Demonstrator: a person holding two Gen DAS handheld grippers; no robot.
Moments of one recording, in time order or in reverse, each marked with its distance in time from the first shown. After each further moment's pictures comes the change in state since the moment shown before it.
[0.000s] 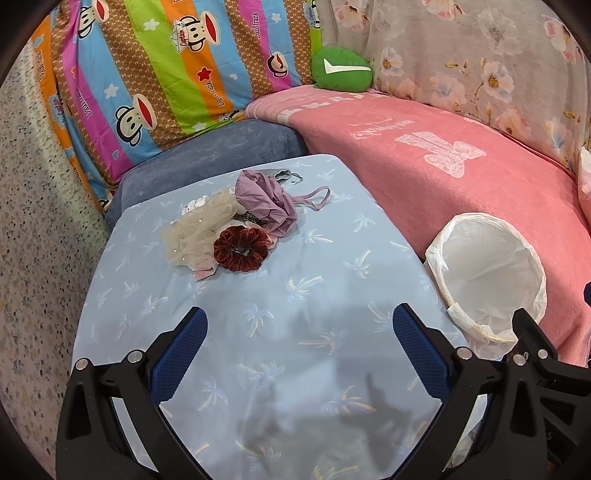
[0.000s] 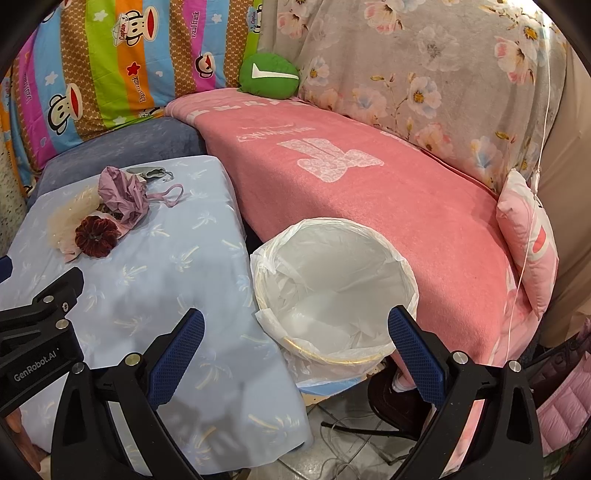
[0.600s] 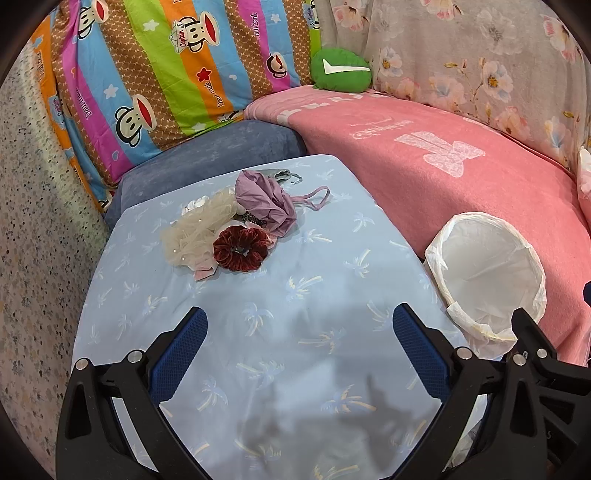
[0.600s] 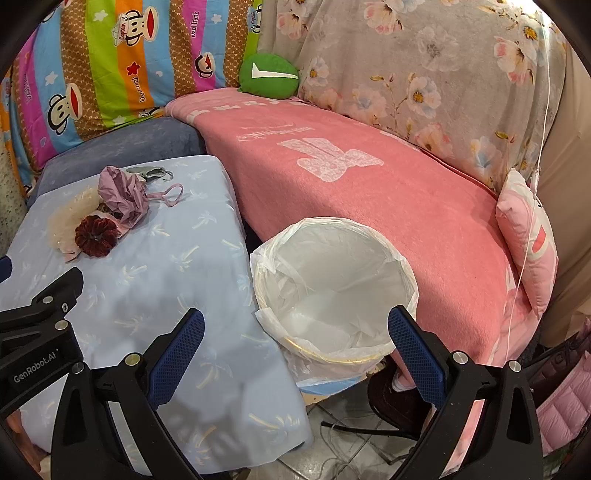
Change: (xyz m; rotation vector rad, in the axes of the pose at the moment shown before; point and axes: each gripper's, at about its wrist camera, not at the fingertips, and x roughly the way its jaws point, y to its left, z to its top) left arm -0.001 -0.001 -0.002 0.004 -0.007 -0.001; right arm -0.003 -0.003 0.002 -0.001 0.000 -0.002
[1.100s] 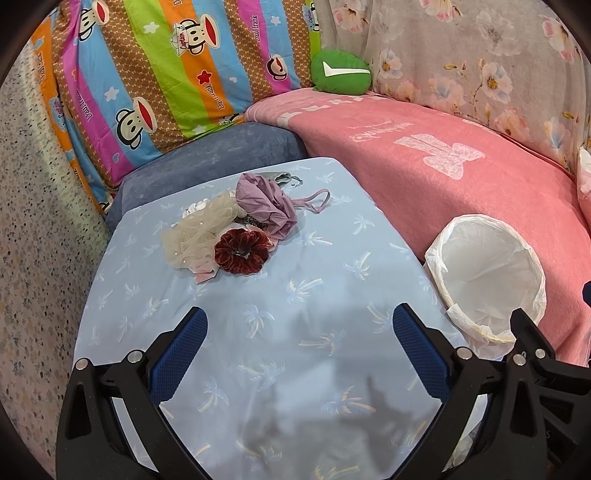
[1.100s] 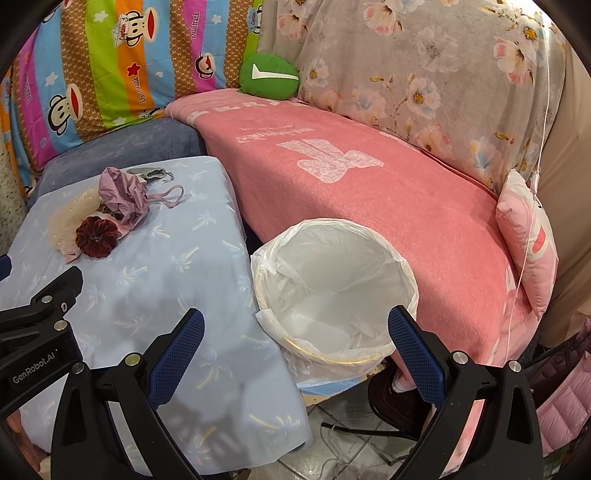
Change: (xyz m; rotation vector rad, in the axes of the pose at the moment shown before) left arm -0.002 0.000 0.000 0.000 -0.005 0.000; right arm -0.002 0.000 0.001 -0.001 -0.002 0.000
